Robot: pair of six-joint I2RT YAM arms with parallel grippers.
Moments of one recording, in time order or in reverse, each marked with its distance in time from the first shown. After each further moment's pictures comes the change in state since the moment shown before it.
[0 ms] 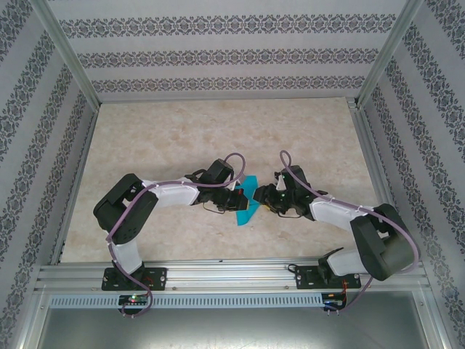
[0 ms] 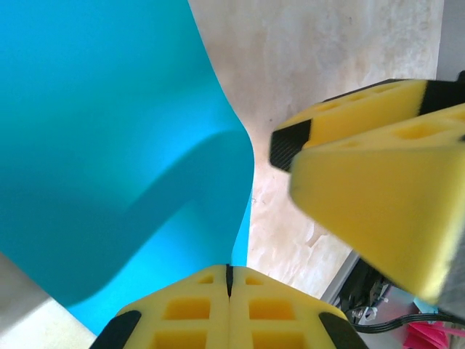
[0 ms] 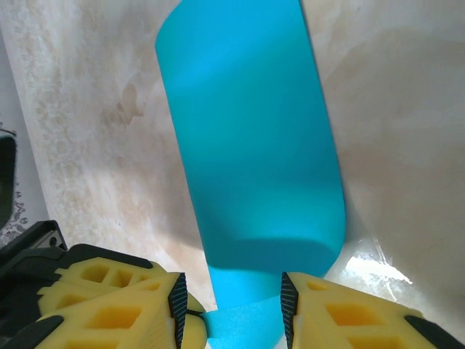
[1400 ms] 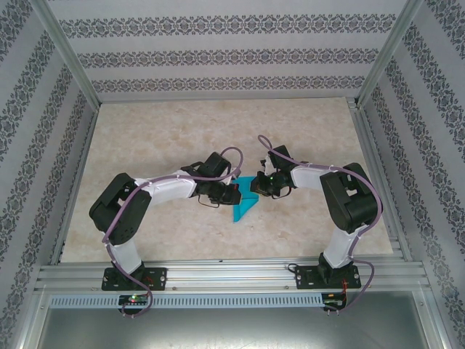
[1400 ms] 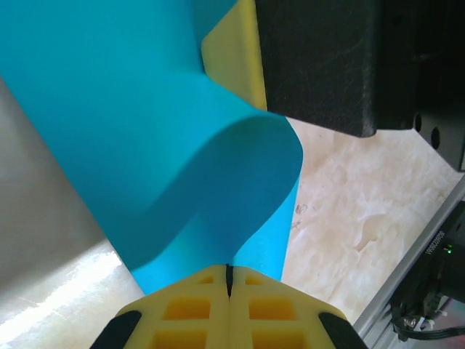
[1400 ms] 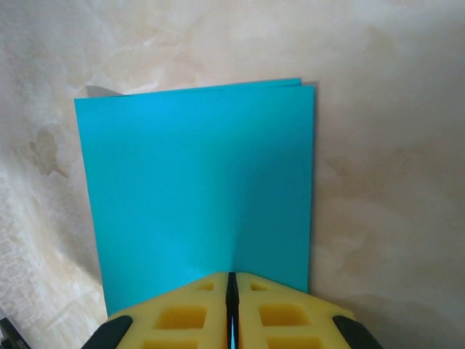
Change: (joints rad) left arm 0.048 -0.022 0.086 -0.218 -0.110 0.159; right arm -0.037 0.431 0.391 -0.243 -0.026 -0.319
